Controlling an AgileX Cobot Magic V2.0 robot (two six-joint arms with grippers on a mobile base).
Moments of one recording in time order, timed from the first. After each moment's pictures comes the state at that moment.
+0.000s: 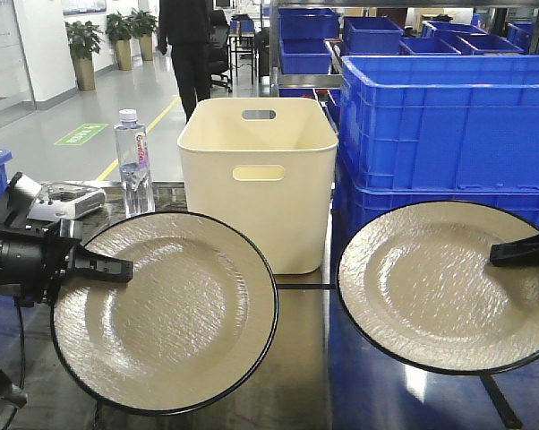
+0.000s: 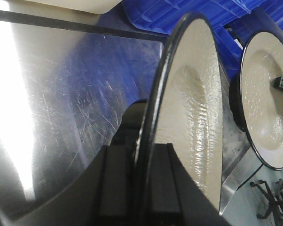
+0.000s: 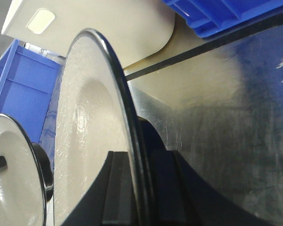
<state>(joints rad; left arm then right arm) 0.12 1.70 -1.40 -1.21 1.13 0.61 -0.39 1.60 -1.38 1.13 1.14 -0.50</state>
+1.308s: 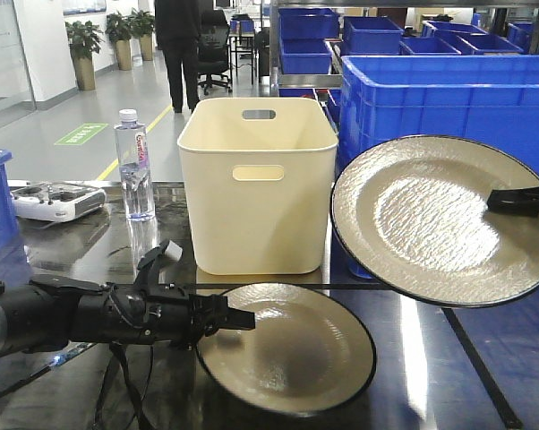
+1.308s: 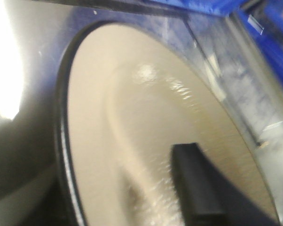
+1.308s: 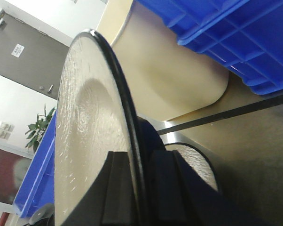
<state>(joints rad) -0.21 1.99 -1.40 -1.44 0.77 1.00 -0.39 1.60 -1.38 1.40 1.10 -0.60</state>
